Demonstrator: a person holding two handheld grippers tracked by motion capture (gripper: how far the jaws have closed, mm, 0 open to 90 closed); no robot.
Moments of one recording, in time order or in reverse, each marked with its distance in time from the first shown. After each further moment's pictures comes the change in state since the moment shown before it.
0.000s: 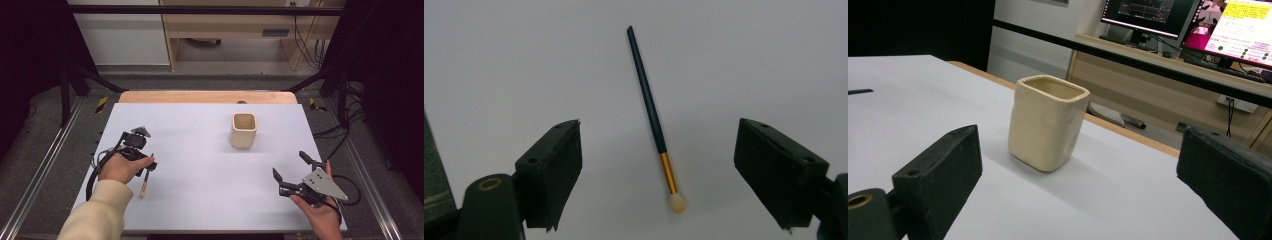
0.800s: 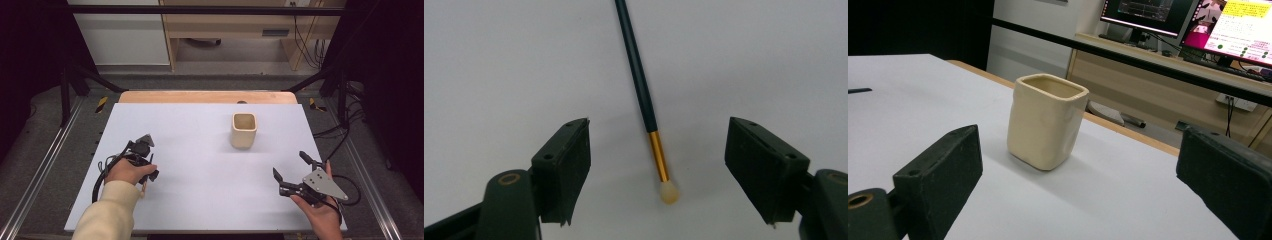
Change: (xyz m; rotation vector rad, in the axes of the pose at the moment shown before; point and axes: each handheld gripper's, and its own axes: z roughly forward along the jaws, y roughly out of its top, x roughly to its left) left arm -0.002 -0.006 0.032 0.137 -0.040 -0.041; right arm -0.001 0.000 0.000 0.004 -0.001 0.000
